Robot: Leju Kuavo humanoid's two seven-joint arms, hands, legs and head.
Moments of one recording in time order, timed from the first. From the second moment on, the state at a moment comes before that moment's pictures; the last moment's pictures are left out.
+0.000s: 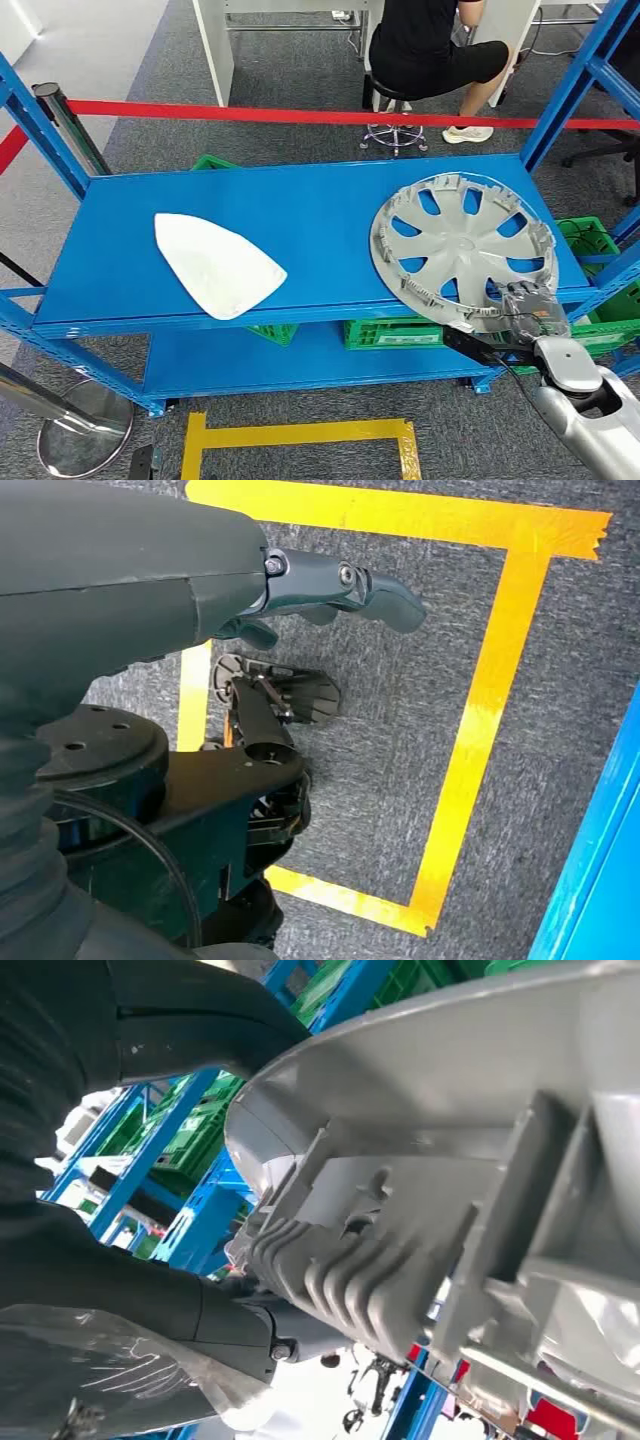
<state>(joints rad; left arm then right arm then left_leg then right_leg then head) -0.05 -0.13 0.18 -0.35 -0.09 0.11 -0.23 -0.11 -0.57 0.33 -1.51 1.15 0.17 0.40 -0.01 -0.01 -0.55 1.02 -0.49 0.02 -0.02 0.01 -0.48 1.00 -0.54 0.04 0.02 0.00</state>
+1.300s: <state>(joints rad) 0.03 -0.11 0.19 -0.47 -0.06 -0.09 -0.45 0.07 -0.27 0.33 -2.06 0.25 -0.30 -0.52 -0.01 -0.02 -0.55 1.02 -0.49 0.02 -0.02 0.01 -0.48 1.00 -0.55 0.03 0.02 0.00</state>
